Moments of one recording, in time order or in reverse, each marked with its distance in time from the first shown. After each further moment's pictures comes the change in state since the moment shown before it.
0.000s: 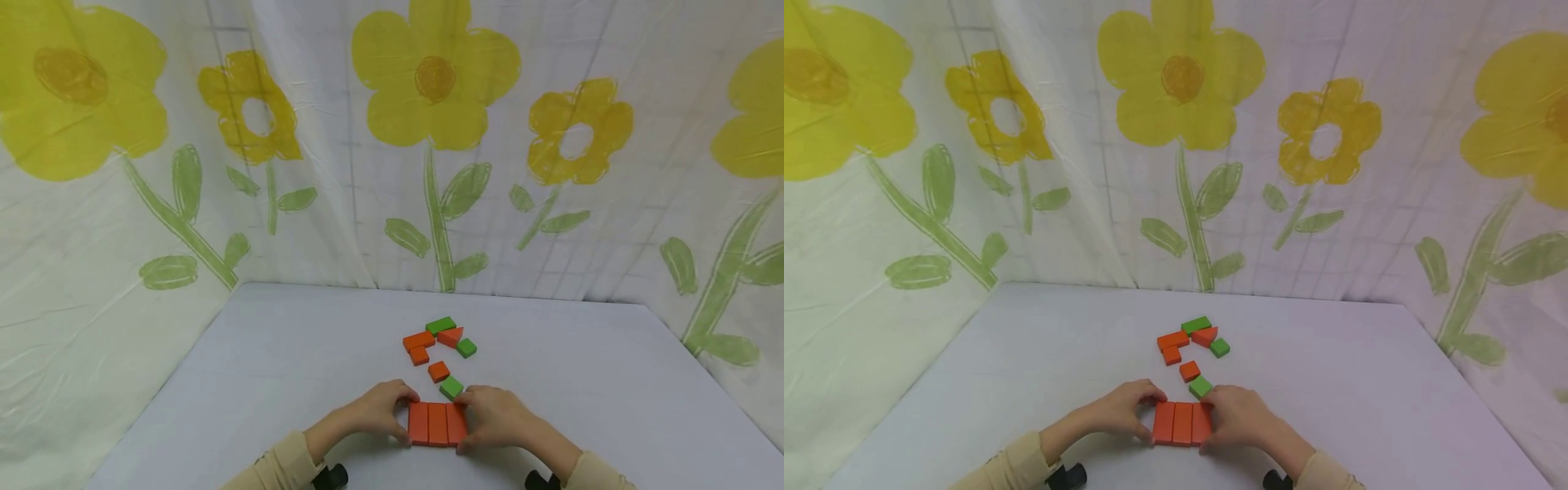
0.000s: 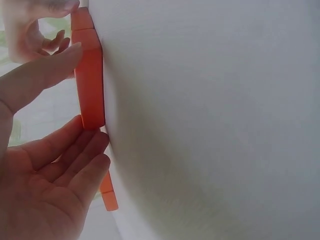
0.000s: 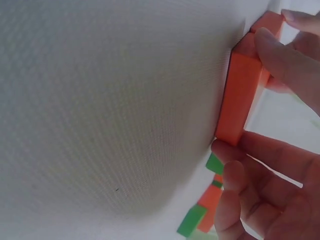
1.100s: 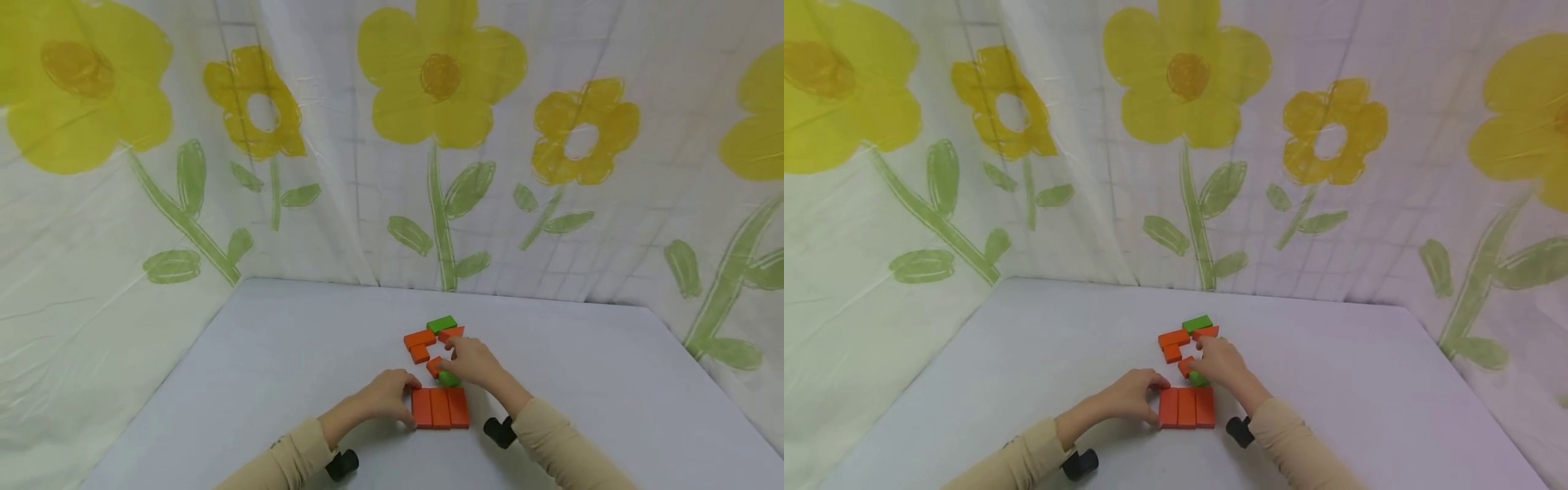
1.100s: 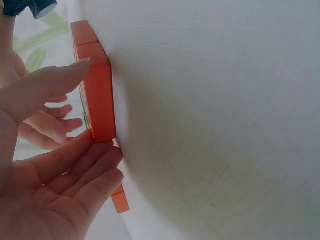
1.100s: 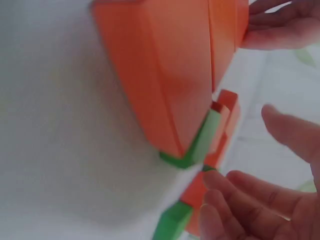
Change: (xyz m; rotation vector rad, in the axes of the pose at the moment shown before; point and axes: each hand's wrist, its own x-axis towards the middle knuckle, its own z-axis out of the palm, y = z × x) left_hand 0.013 0.011 -0.002 0.086 0.093 -0.047; right_hand 0.067 0.003 -0.016 0.161 0.230 0.235
